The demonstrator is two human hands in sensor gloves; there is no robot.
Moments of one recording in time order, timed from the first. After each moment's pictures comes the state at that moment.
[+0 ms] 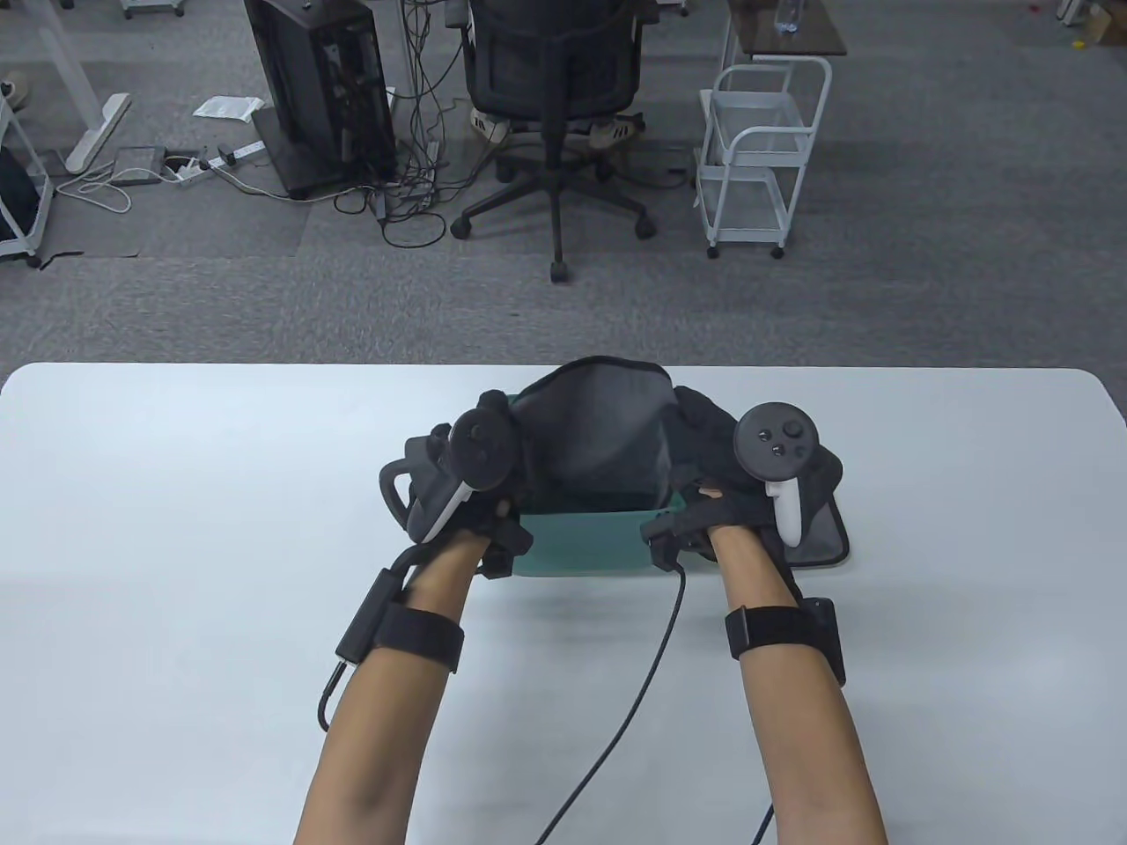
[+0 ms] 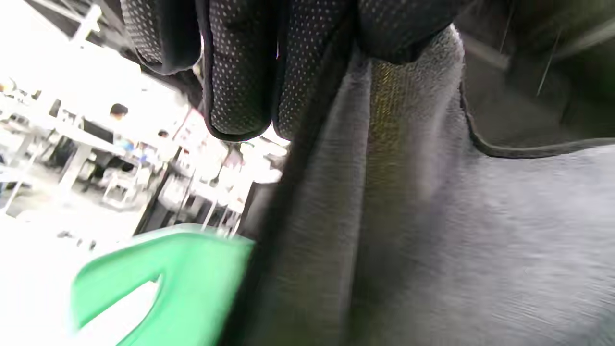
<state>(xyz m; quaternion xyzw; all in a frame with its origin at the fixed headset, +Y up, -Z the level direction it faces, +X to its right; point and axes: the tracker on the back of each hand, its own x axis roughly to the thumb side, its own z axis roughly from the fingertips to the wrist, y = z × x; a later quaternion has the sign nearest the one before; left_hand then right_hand) -0.132 -0.595 -0.440 0.20 -0.01 0.20 0.96 0.156 -0.606 -0.448 -0.03 -0.20 0.85 0.49</state>
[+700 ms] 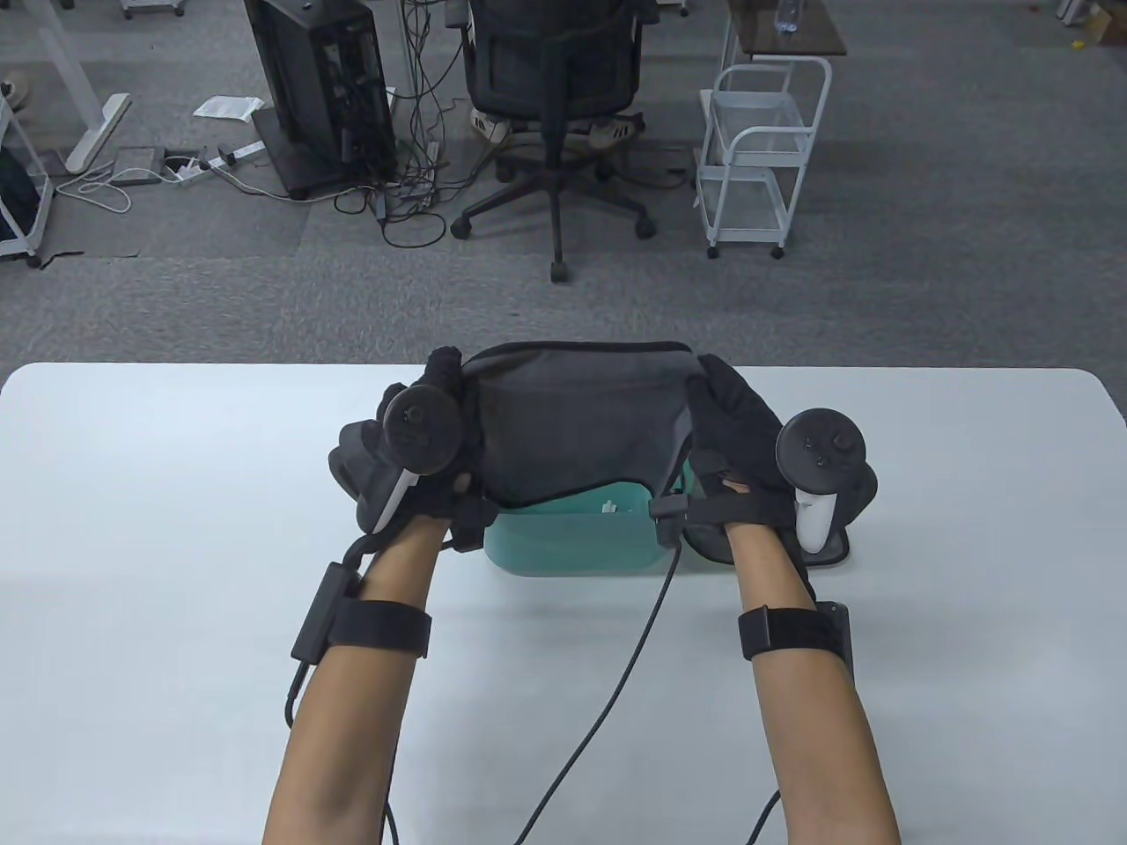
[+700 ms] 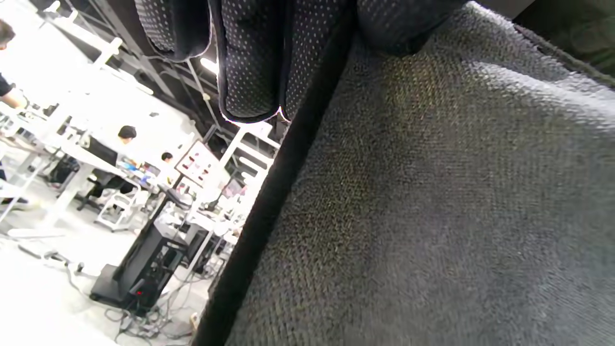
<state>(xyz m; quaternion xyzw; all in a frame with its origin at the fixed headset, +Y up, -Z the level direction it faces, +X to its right) -0.166 -0.546 -0.426 0.23 0.01 0.21 0.95 0.163 -0.576 -0.440 0.00 -0.23 0.82 0.53</state>
